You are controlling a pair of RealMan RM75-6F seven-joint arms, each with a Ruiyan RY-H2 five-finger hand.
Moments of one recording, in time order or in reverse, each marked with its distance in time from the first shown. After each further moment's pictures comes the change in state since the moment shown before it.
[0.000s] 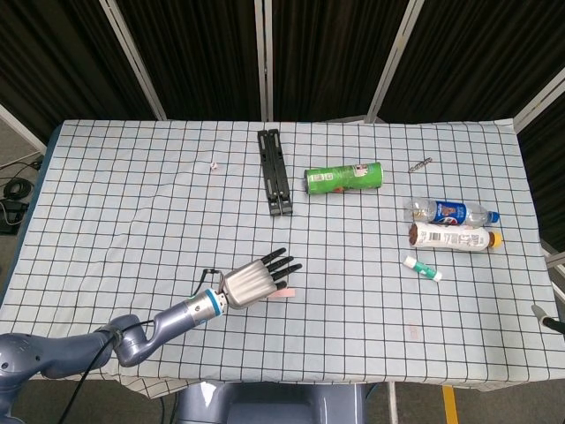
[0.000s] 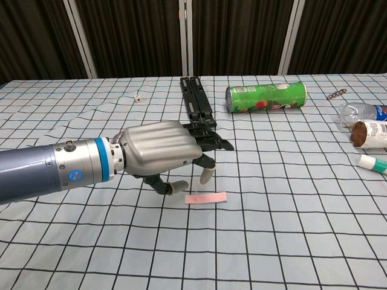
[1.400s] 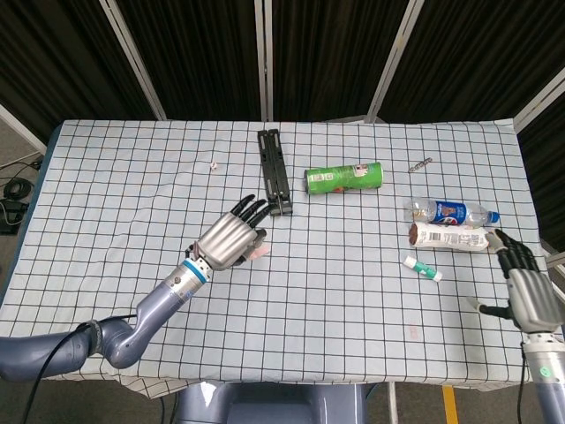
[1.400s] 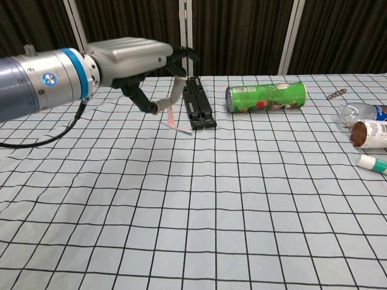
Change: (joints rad) left arm 0.020 0.232 -0.213 -0.412 -0.548 0.017 0.314; right arm 0.156 -0.074 -0.003 -0.031 -0.060 -0.240 0.109
